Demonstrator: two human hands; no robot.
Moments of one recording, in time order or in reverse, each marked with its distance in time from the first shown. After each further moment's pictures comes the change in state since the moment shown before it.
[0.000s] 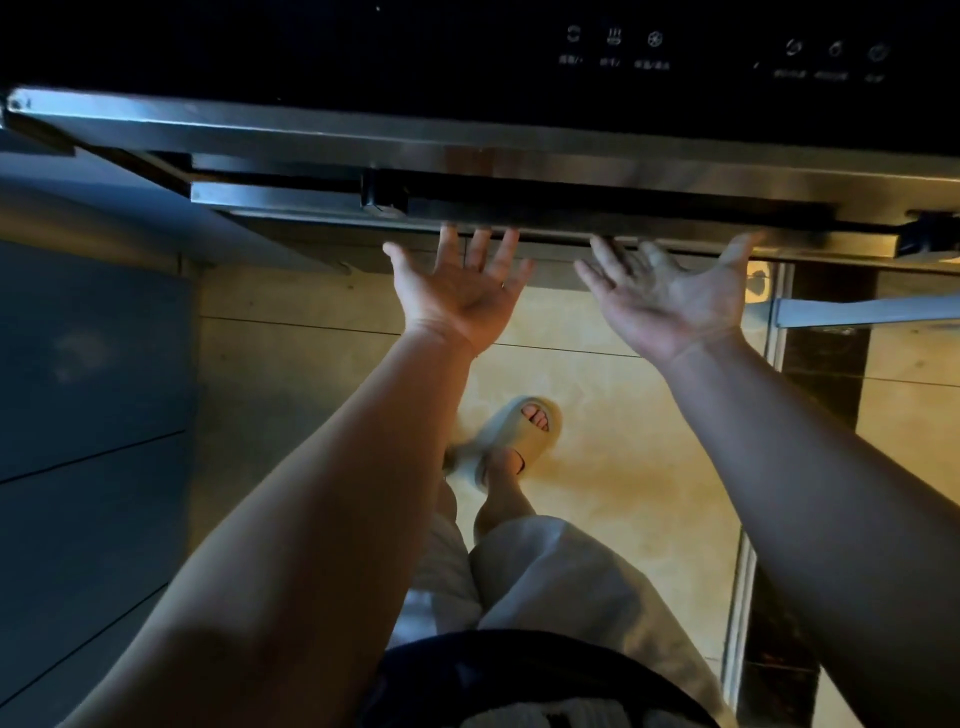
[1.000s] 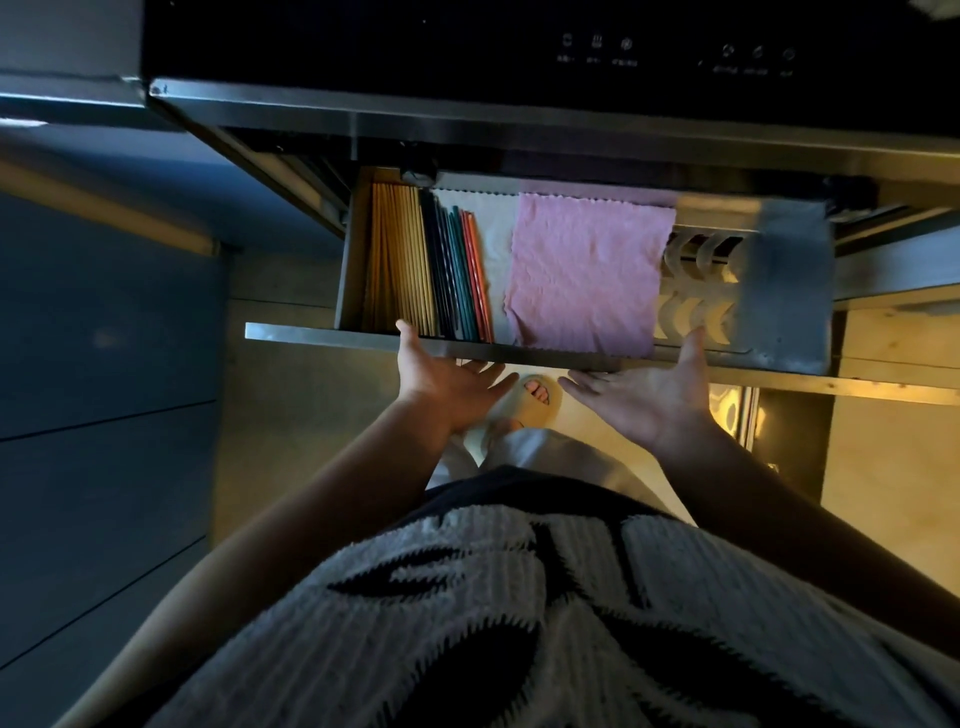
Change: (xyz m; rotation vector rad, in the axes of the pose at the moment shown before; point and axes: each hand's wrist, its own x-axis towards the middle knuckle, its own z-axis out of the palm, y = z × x) left_hand -0.125 -0.010 -0.068 0.071 0.286 -0.290; right_hand -0.118 0.034 -0.070 -0.095 0.184 0.254
